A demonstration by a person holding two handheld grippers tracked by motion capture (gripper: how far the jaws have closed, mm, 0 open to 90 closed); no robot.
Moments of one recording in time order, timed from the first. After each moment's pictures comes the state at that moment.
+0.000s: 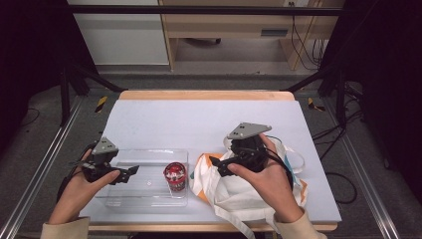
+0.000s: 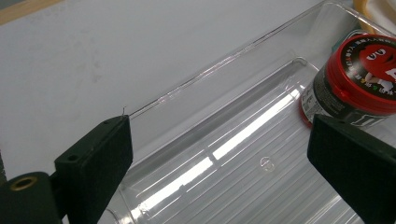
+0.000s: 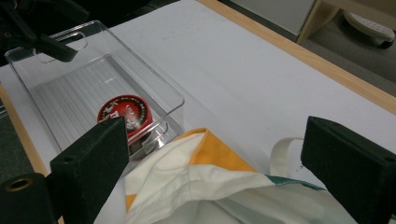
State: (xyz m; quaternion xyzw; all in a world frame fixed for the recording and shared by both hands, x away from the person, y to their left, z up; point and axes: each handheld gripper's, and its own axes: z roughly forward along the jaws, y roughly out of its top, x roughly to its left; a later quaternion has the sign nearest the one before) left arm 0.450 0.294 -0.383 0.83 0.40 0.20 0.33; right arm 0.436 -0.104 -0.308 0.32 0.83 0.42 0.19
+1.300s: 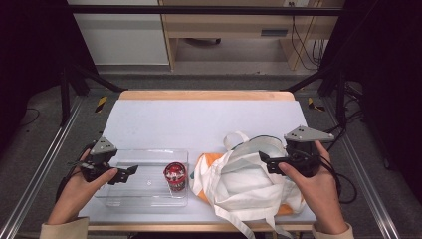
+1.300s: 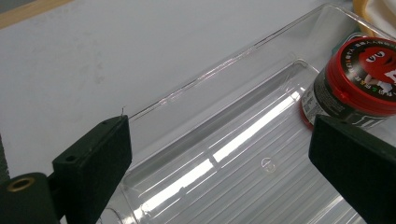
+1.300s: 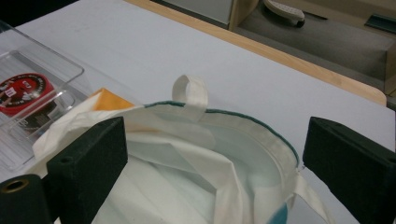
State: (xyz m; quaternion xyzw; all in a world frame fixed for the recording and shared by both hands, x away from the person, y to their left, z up) left arm 0.450 0.297 -0.383 0.83 0.41 0.20 0.34; right arm 0.423 -0.213 -0.316 0.42 0.77 0.40 0.26
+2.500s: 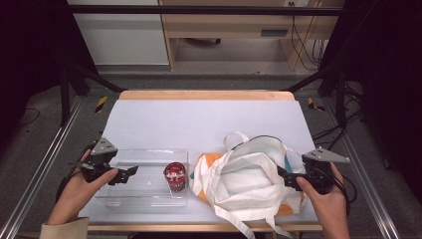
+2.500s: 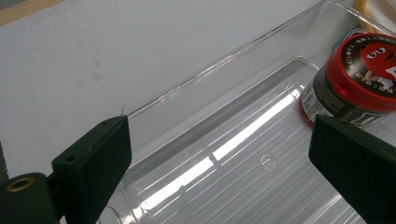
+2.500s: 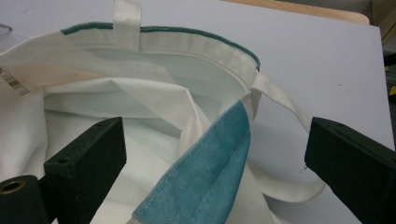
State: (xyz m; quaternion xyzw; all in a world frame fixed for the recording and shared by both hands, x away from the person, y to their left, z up) left arm 0.449 0.296 -0.384 0.83 0.41 0.20 0.33; right arm 0.413 -0.269 -0.389 0.50 0.73 0.40 0.24
